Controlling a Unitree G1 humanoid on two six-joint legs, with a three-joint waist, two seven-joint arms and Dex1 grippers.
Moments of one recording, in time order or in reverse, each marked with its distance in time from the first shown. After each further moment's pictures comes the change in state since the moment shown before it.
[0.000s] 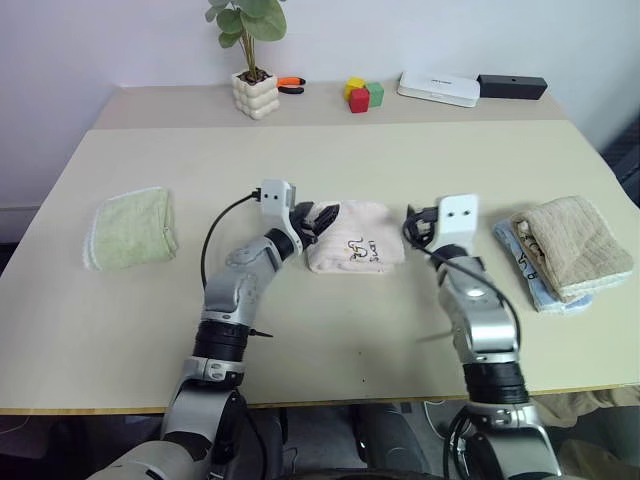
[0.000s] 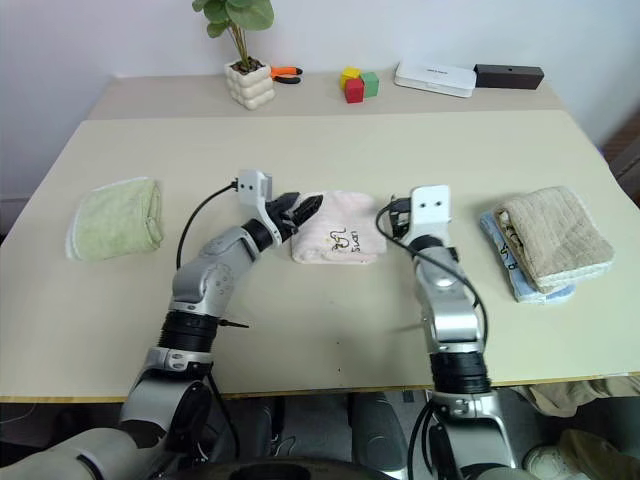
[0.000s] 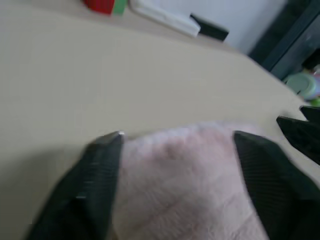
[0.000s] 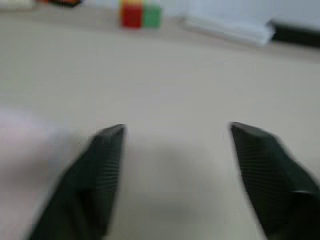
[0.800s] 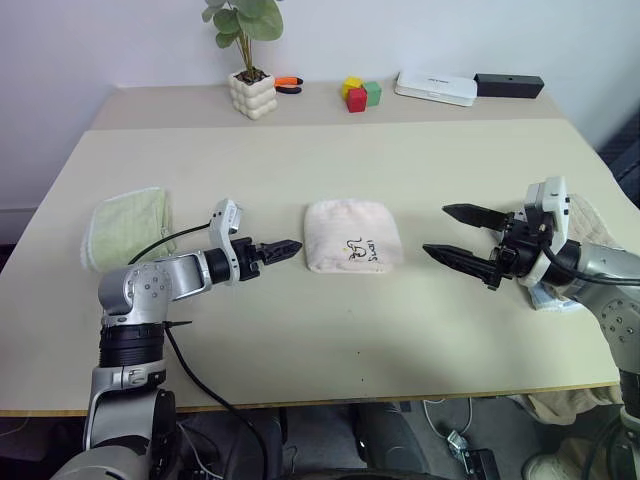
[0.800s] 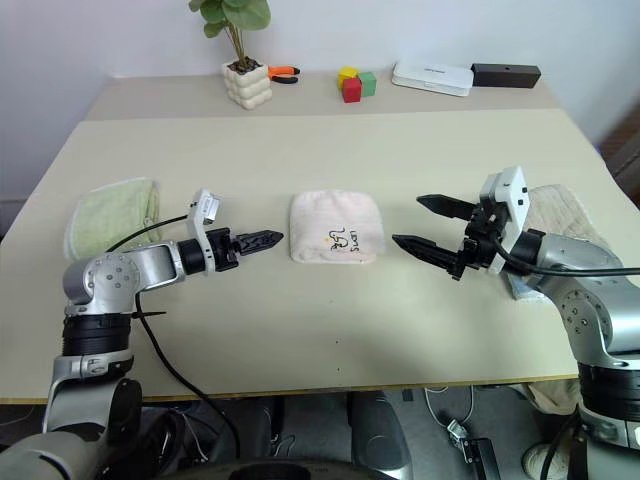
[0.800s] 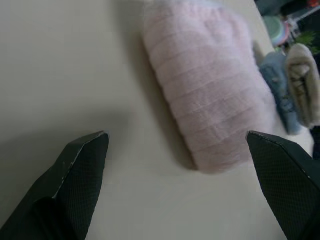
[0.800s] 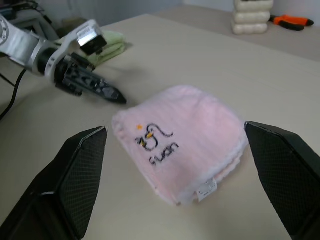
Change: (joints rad) left arm 0.021 0.303 0.150 -0.063 -0.381 0.757 -0.092; right arm 0.118 -0.559 -0.144 -0.253 0.701 0.264 0.927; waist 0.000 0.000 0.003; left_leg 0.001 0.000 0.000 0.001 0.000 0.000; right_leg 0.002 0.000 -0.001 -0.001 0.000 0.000
